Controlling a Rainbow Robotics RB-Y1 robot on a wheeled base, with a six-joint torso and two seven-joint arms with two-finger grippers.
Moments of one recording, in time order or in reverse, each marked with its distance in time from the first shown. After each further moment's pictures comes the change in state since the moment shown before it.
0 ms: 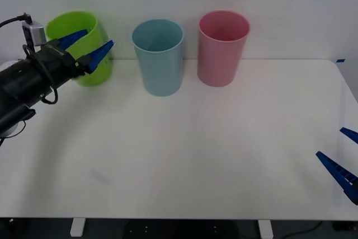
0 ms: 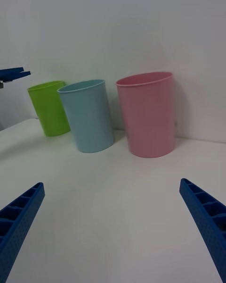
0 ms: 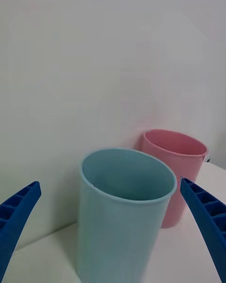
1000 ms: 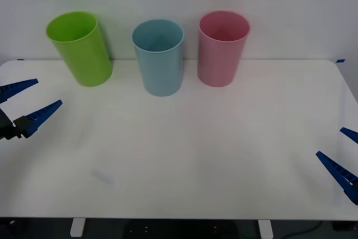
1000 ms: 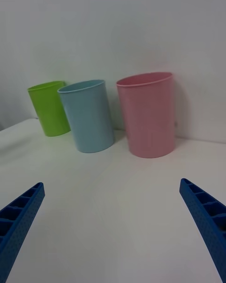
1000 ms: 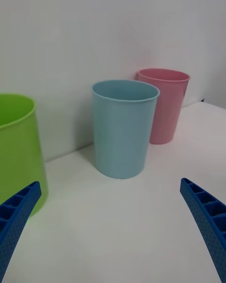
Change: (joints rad) right arm 0.000 0.000 0.000 0.000 0.000 0.000 0.000; left arm 0.361 0.034 0.341 -0.186 -0.116 -0.356 0.004
